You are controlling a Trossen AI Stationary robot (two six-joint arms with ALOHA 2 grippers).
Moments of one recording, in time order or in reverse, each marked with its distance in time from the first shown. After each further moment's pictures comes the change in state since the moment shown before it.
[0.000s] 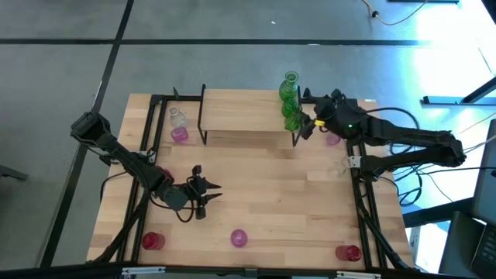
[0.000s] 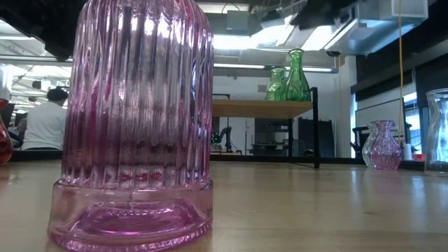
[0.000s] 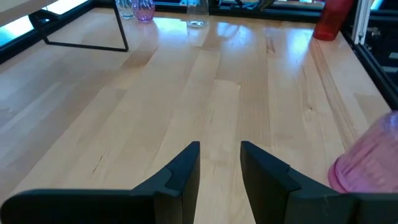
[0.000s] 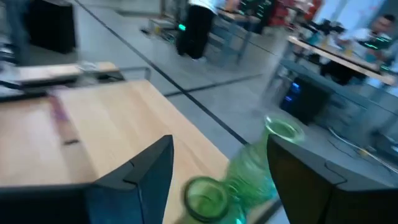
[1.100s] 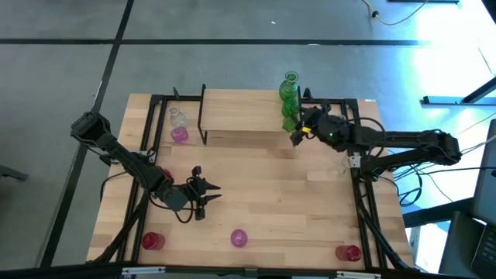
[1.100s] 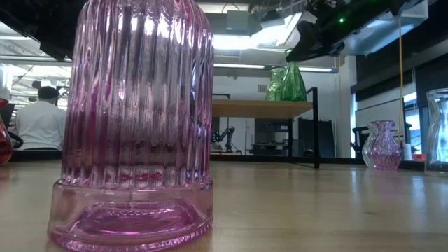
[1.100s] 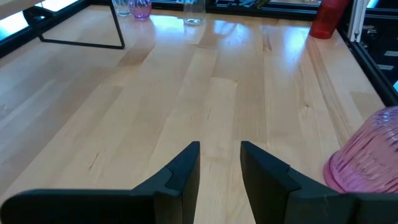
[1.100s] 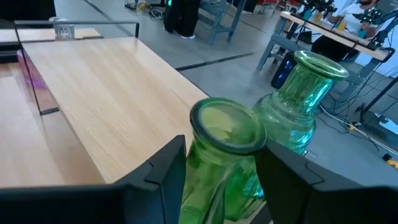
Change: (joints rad) left arm -0.011 0.000 0.000 -0.012 0.003 -0.010; right arm -0.028 0.086 -0.192 0.173 0.066 0.058
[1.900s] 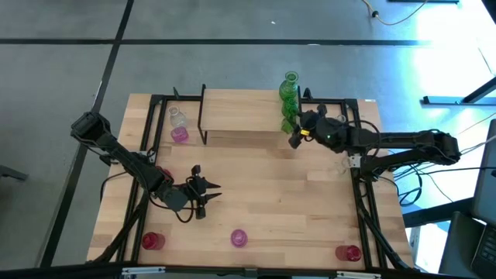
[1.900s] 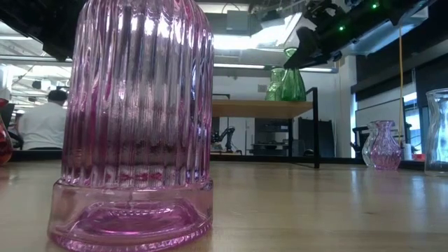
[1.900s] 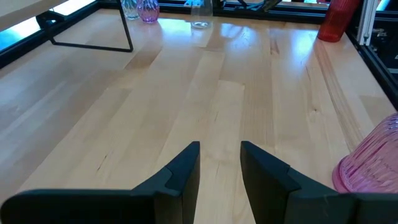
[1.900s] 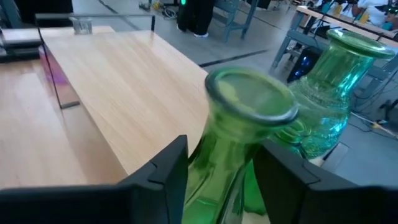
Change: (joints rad) left arm 0.001 0.000 0.000 -0.001 -0.031 0.000; right arm -0.002 0.019 -0.065 0.075 -0.062 0.031
